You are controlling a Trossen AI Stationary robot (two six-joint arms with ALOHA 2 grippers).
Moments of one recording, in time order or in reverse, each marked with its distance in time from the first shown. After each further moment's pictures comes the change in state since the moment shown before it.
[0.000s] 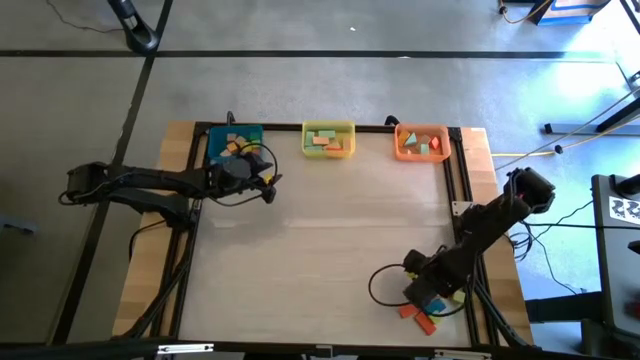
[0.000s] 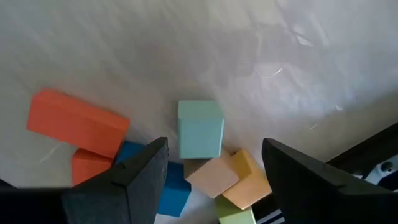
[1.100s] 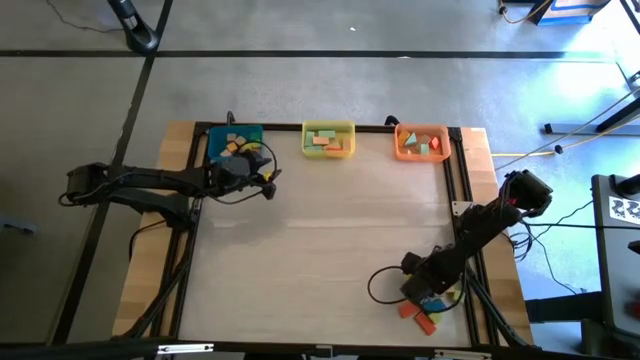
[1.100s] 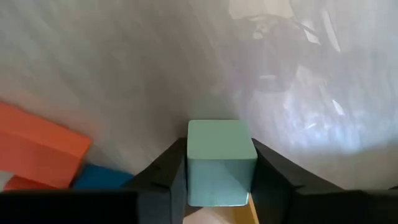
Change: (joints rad) left arm 0.024 0.000 0.000 0.033 -0.027 0.040; right arm -0.020 0.036 -0.164 0.206 -0.053 -0.112
